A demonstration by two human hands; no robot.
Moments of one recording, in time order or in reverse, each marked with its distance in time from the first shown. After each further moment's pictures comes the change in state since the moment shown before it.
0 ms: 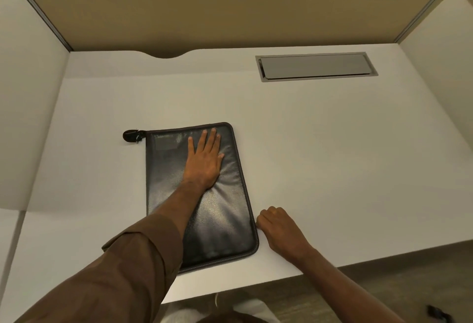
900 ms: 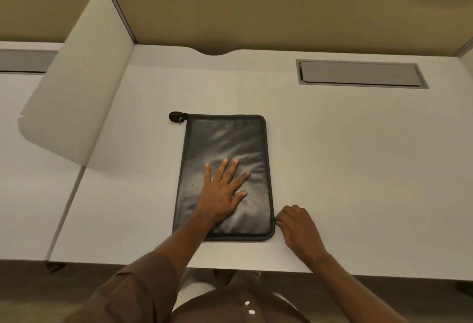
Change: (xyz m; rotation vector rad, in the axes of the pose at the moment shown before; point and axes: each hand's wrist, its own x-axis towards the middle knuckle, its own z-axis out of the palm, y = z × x) left_hand -0.136 0.013 0.018 -0.033 0.045 0.041; right_hand -0.015 -0.004 0.003 0.076 0.062 0.095
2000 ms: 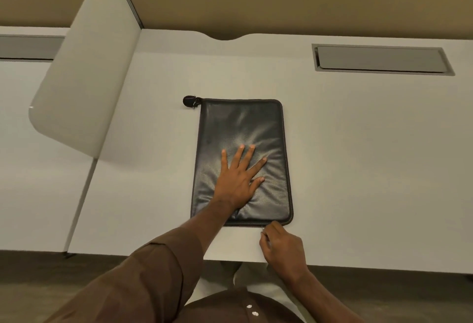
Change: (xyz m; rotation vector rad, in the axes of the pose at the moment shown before) left_hand 0.019 -0.004 -0.001 0.011 -0.013 -0.017; right_hand -0.018 -0.098 0.042 0.034 0.043 0.142
